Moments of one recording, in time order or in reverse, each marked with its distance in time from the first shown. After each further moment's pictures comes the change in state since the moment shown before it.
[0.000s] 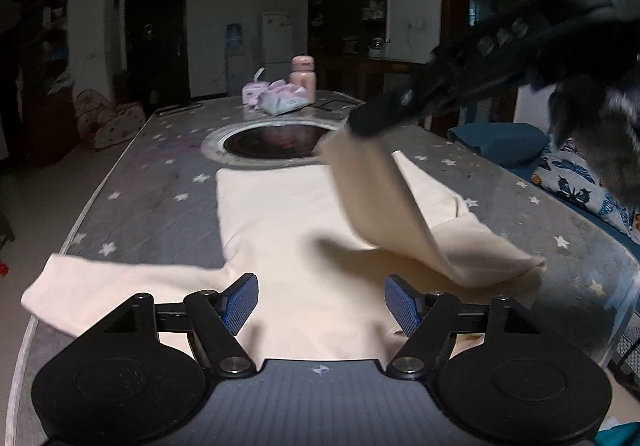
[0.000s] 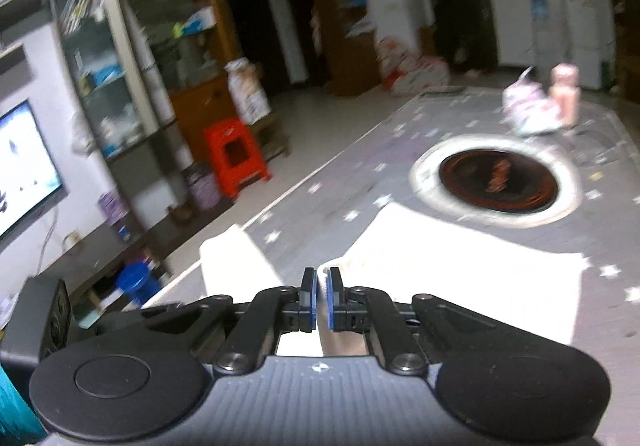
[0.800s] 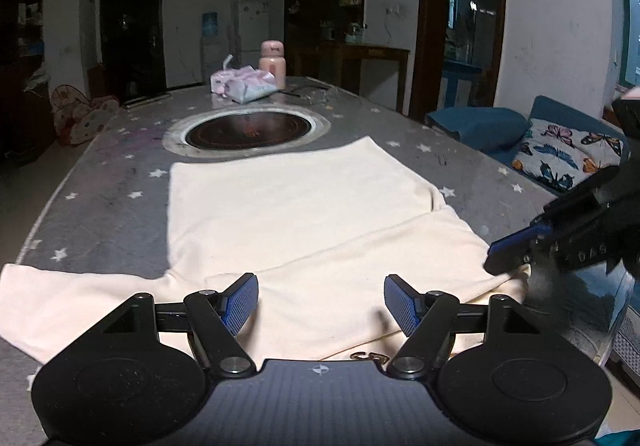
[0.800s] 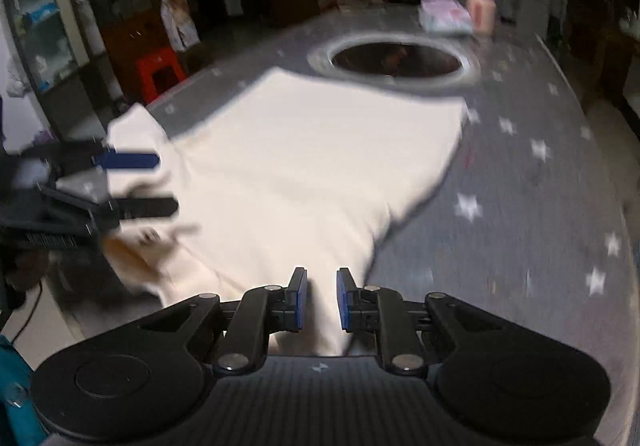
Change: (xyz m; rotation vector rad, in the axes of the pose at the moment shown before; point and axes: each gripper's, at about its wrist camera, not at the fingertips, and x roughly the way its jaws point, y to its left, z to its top) left arm 0.036 -0.025 0.007 0.042 0.049 -0.069; right arm -0.058 -0.074 -0.125 0.054 0.193 -0.241
